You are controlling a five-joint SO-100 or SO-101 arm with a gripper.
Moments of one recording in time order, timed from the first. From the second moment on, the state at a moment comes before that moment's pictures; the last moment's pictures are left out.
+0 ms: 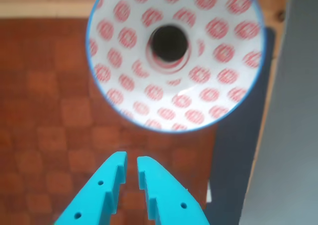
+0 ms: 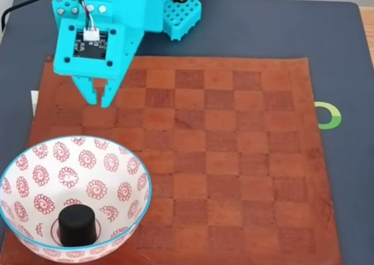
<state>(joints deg) 3.4 80.9 64.2 93.0 84.6</state>
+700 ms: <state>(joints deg) -4.4 128.2 118.8 83.8 93.7</state>
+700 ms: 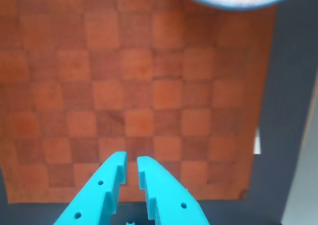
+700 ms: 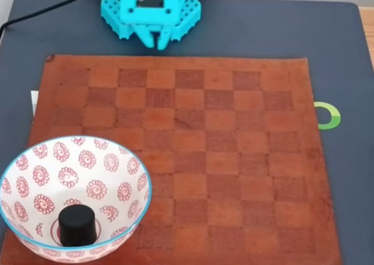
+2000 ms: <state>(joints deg) -8.7 188.9 176.9 69.0 100.9</state>
